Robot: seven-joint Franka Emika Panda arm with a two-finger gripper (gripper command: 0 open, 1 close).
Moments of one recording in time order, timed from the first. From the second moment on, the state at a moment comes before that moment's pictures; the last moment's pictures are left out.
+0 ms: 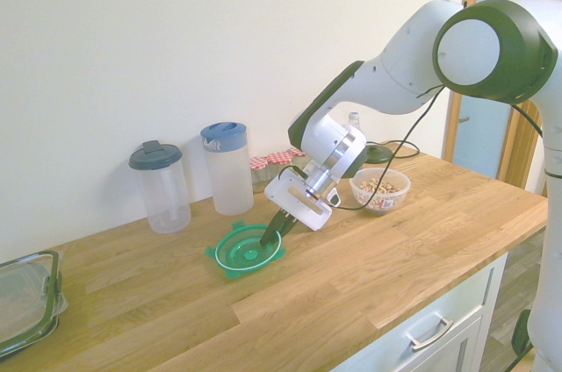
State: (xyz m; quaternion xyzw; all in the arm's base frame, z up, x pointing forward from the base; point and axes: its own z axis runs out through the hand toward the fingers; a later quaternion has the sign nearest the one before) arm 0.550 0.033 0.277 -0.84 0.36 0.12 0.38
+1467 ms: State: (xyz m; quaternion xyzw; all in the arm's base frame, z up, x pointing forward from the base) arm 0.540 -0.091 0.554 -0.89 0.33 -0.18 -0.26
